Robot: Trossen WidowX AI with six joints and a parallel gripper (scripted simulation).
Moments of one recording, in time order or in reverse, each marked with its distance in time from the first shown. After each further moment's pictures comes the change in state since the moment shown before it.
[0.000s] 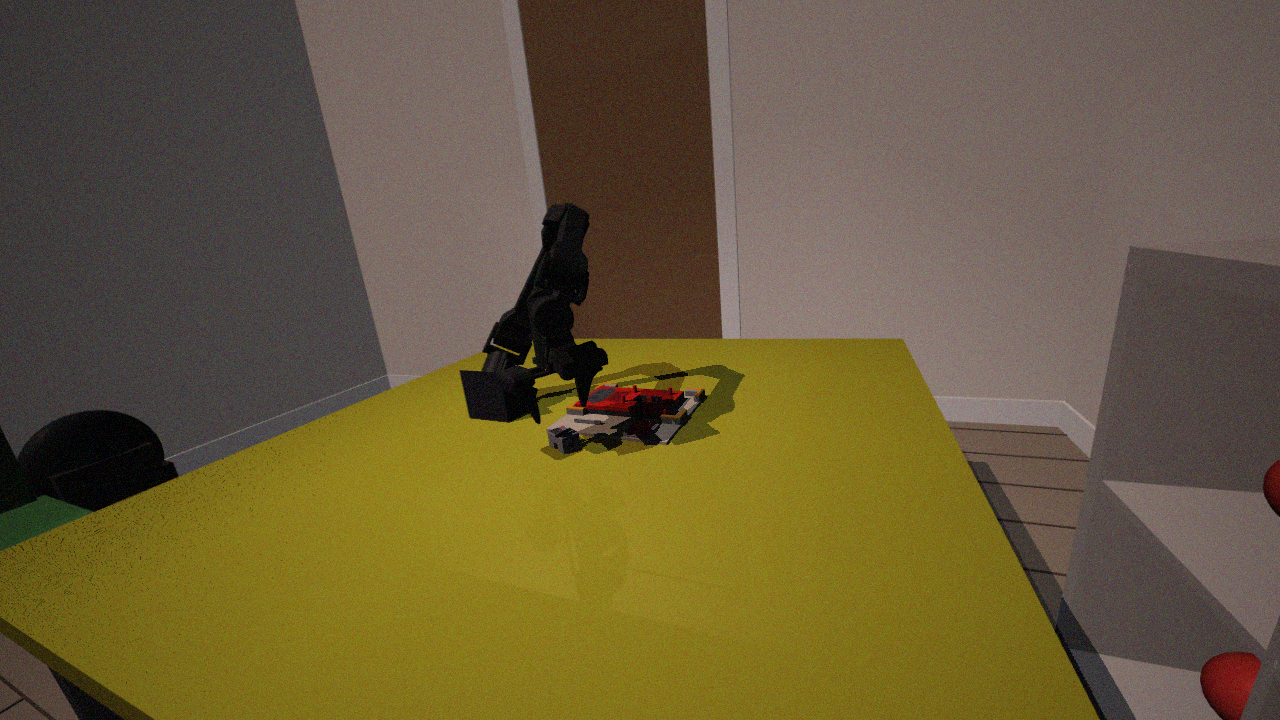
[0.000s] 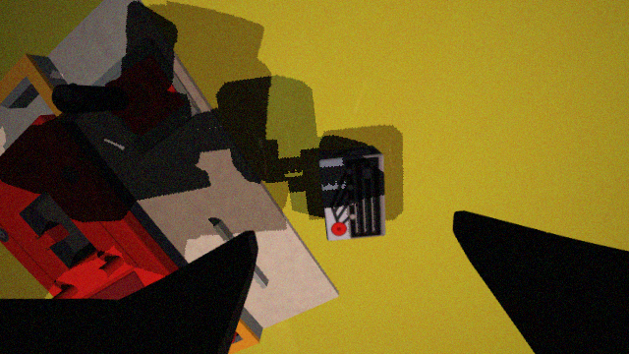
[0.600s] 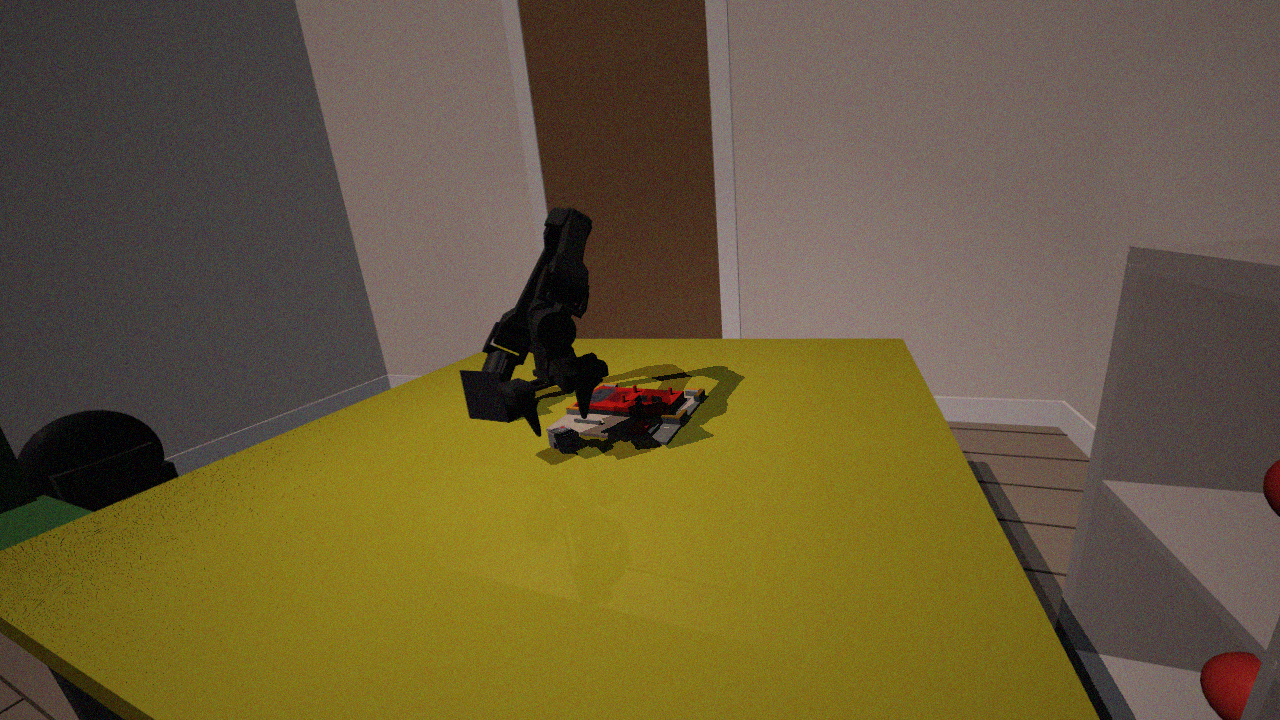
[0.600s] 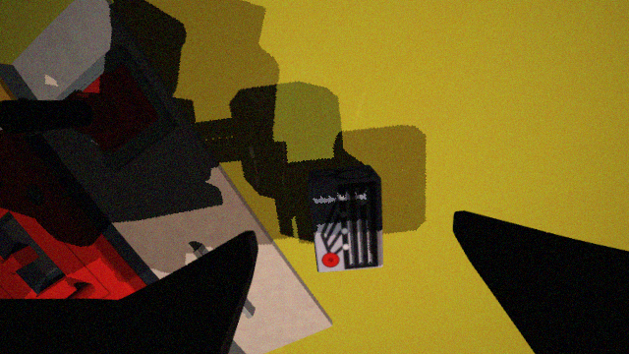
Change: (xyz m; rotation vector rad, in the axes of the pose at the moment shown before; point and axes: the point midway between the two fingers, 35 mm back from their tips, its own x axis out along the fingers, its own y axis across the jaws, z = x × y) arm 0.019 -0.006 0.006 -0.007 -0.017 -0.004
